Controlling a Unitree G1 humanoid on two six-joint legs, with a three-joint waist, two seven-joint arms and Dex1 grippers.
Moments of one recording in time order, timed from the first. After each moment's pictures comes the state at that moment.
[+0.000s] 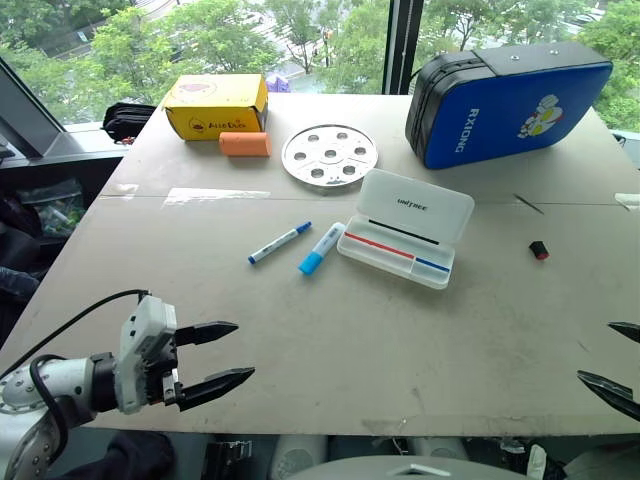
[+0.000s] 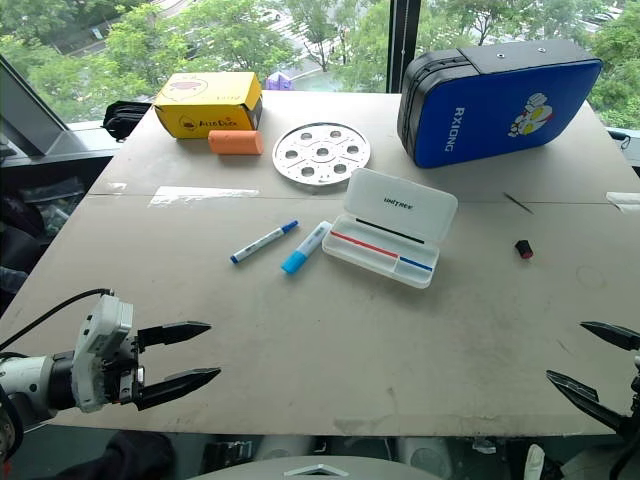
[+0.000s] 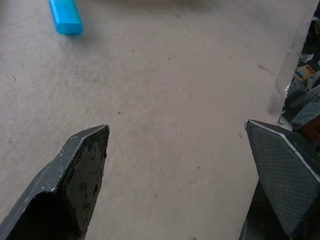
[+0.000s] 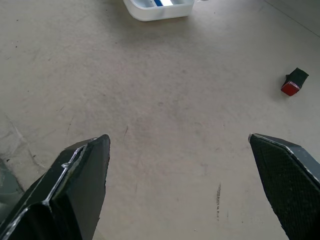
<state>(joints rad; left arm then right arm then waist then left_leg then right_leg) 0.49 0.87 0.48 -0.47 -0.69 0.49 -1.19 0.69 -0.73 -0.81 -0.41 0.48 0.17 1.21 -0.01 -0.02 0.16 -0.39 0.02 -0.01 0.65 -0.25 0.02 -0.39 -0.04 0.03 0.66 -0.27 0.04</state>
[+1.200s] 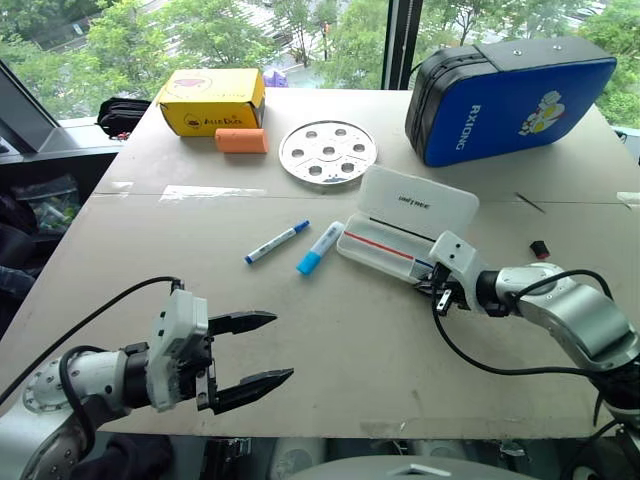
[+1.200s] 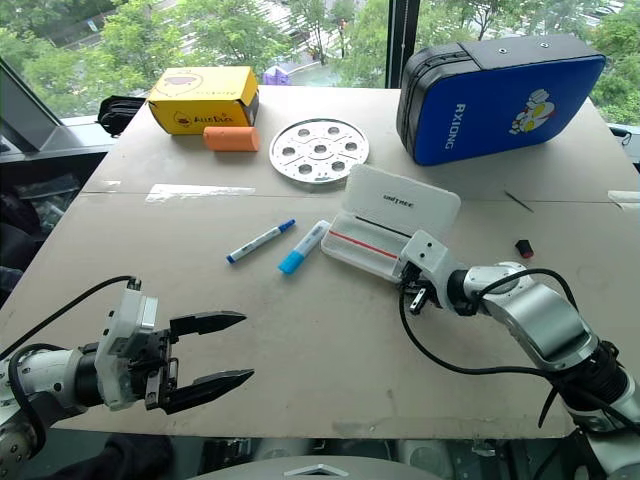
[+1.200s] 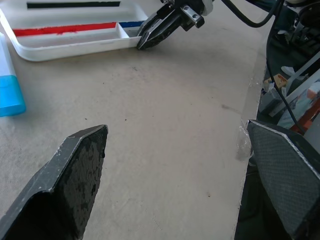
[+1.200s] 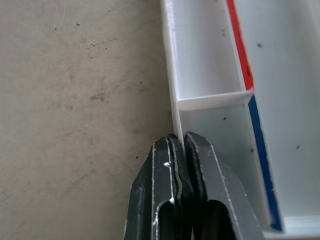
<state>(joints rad) 0.45 0.84 0.43 -0.69 -0.79 0.54 -1.08 -0.41 -0.76 0.35 -0.43 0.35 0.95 0.65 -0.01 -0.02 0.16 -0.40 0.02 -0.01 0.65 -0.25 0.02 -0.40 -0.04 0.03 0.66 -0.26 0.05</state>
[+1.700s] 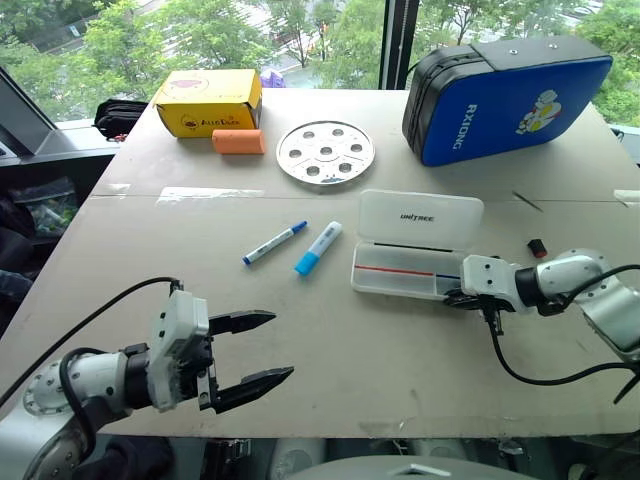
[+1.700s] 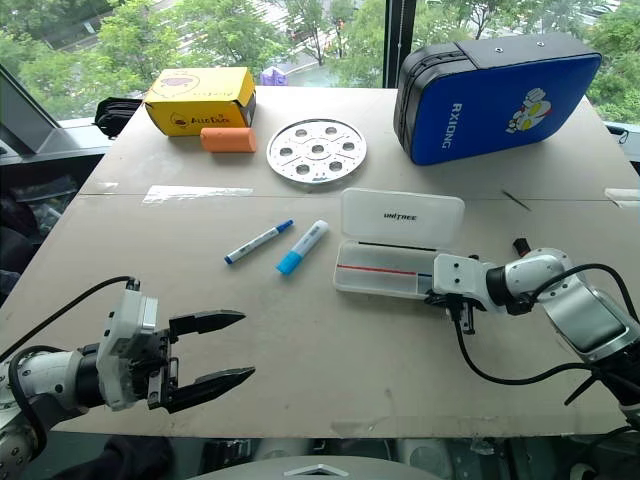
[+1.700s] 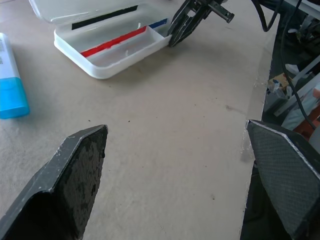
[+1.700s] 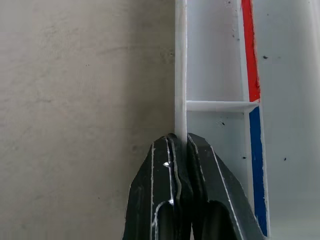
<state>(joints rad) 0.46 0.83 0.43 -0.69 -0.78 0.52 -1.06 -0.39 -0.97 0.38 -0.15 0.16 0.24 1.14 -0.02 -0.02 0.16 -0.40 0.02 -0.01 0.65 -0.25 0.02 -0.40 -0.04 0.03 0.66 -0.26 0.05</state>
